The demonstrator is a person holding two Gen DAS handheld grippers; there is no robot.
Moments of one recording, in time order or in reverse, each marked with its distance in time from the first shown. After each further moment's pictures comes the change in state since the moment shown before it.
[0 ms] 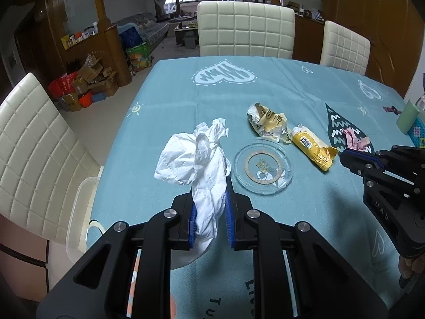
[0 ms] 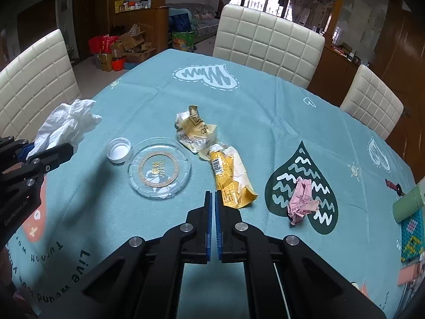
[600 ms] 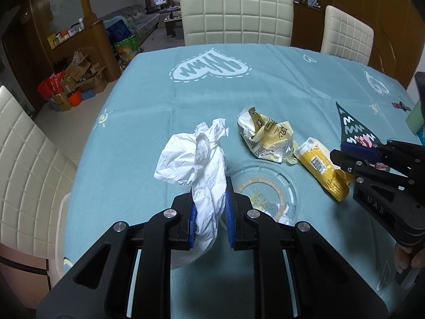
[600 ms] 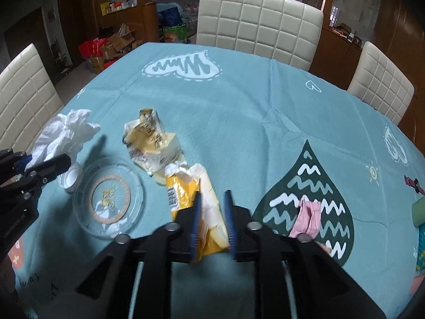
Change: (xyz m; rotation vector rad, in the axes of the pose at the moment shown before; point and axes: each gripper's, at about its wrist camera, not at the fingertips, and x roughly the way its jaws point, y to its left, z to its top) left arm 0.076 -0.018 0.040 0.034 0.067 -0.024; right arm 0.072 -0.047 0.023 0.086 0.026 0.054
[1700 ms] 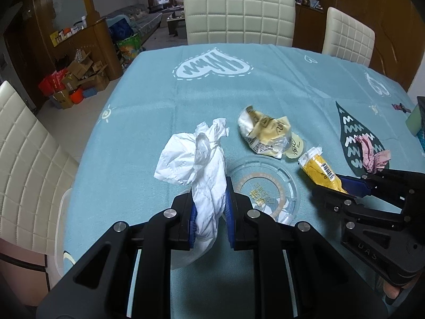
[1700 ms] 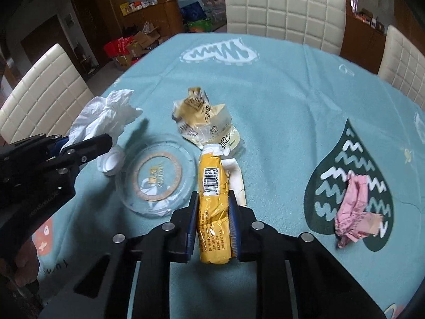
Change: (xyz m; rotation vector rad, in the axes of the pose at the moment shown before) left arm -0.013 0.002 -0.008 -0.015 -0.011 0.003; right arm -0.010 0.025 -0.021 -0.005 0.040 0.178
